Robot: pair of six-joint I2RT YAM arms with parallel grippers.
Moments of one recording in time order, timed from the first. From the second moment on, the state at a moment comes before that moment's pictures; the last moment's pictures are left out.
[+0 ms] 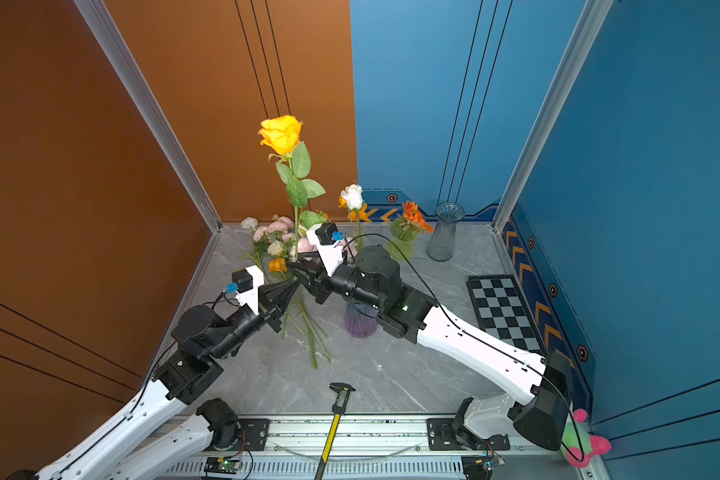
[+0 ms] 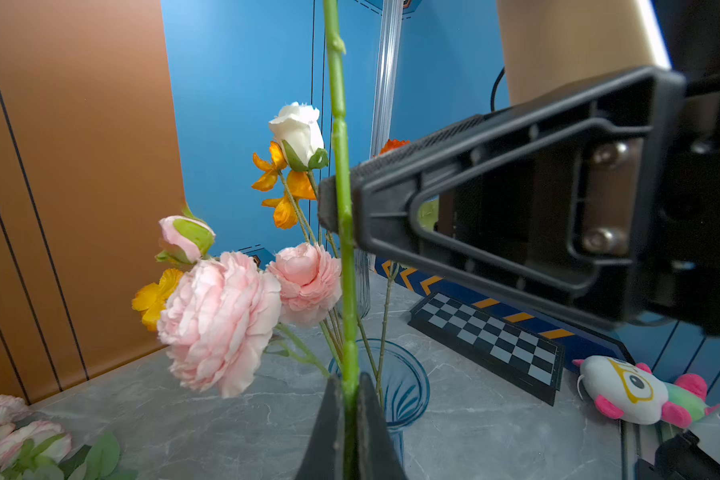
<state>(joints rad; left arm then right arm) -0.64 0.68 0.64 0.18 0.15 -0.11 0.95 1.37 1.32 0.08 -0.19 0.21</state>
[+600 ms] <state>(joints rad) -0.64 0.69 0.64 0.19 0.12 -0.10 0.93 1.40 1.32 0.10 -0.22 0.23</state>
